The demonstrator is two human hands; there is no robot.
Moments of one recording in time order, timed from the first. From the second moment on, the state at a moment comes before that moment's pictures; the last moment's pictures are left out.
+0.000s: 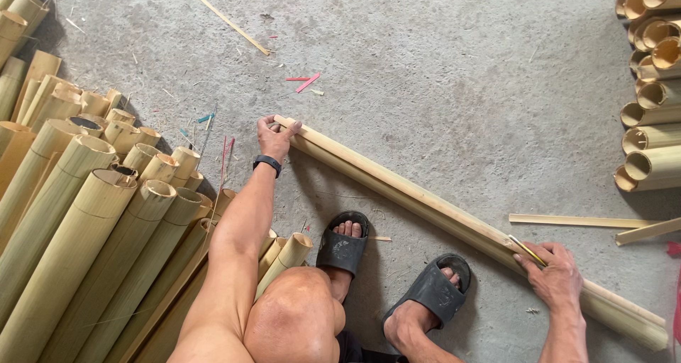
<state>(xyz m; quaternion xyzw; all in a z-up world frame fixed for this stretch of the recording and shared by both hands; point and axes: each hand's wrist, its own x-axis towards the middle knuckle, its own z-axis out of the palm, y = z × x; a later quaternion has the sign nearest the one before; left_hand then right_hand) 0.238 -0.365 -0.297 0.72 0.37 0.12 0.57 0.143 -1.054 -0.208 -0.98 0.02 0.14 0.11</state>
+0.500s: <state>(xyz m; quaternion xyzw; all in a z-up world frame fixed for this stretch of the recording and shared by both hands) 0.242 -0.368 -0.280 0.77 0.37 0.11 0.50 0.131 -1.023 -0.194 -0.98 -0.01 0.06 0.20</state>
